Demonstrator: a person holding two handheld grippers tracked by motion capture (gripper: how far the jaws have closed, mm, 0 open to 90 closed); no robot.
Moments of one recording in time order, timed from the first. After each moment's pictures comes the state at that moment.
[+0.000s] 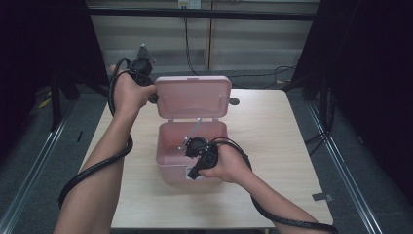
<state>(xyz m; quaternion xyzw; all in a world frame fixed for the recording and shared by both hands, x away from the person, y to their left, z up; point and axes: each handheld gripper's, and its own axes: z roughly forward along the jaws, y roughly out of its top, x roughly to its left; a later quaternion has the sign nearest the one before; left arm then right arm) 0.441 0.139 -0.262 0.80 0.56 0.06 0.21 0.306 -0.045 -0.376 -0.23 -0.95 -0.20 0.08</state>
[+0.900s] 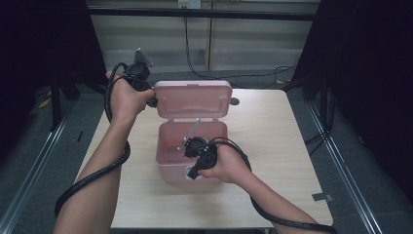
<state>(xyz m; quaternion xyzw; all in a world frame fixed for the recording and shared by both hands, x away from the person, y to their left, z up) 0.426 0.146 -0.265 0.80 0.55 0.06 0.22 0.305 -0.043 -0.375 -0.23 -0.95 -0.20 0.07</state>
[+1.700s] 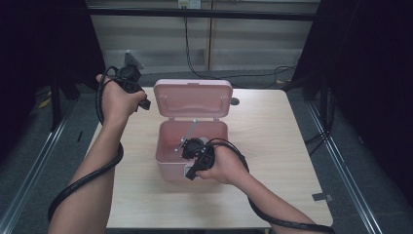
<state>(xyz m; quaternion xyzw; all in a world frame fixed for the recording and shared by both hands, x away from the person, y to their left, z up) 0.428 0.170 -0.270 0.78 0.58 0.04 0.23 0.303 -0.037 -0.377 -0.23 -0.95 -0.19 0.07</state>
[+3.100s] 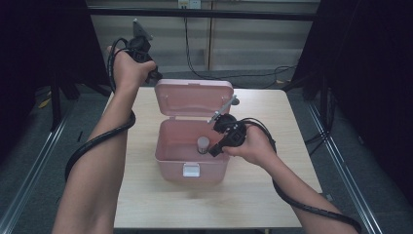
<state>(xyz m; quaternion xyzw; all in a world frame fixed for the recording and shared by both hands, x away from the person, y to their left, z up) 0.476 0.140 -0.230 0.78 0.56 0.02 0.28 0.334 -0.116 -0.339 -0.32 -0.91 -0.25 0.04</state>
